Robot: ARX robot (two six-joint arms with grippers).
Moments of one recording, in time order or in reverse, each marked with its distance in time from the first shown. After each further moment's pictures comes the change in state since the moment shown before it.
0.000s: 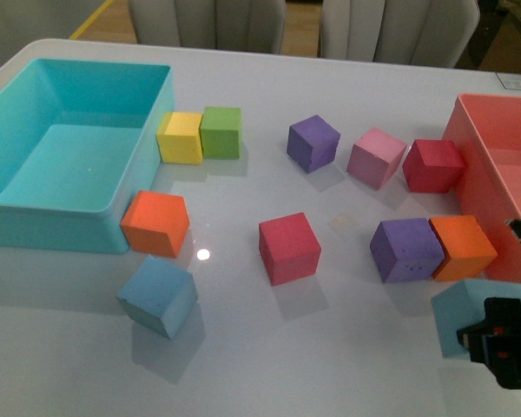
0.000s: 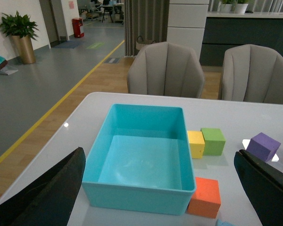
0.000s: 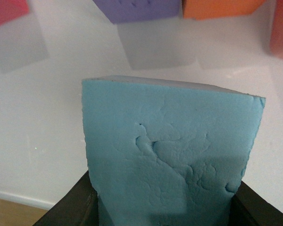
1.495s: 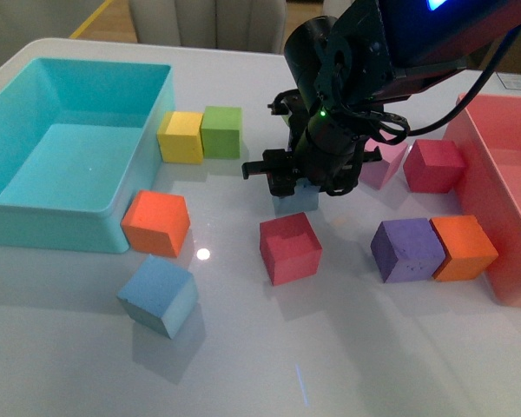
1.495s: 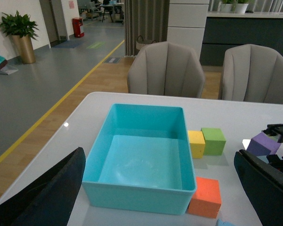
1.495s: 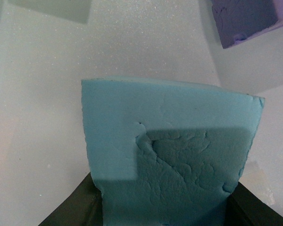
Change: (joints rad) left arm 0.000 0.000 0.000 0.000 0.000 0.000; right arm 0.298 0.880 1.299 -0.511 0.133 0.084
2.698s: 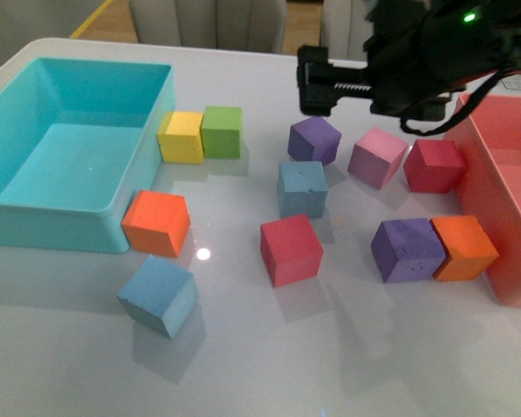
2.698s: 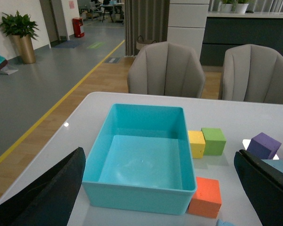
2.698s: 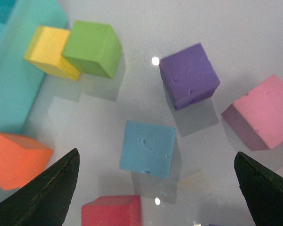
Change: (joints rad) left arm 0.000 0.000 0.000 0.000 0.000 0.000; right arm -0.123 -0.594 -0.608 0.503 -0.158 -0.042
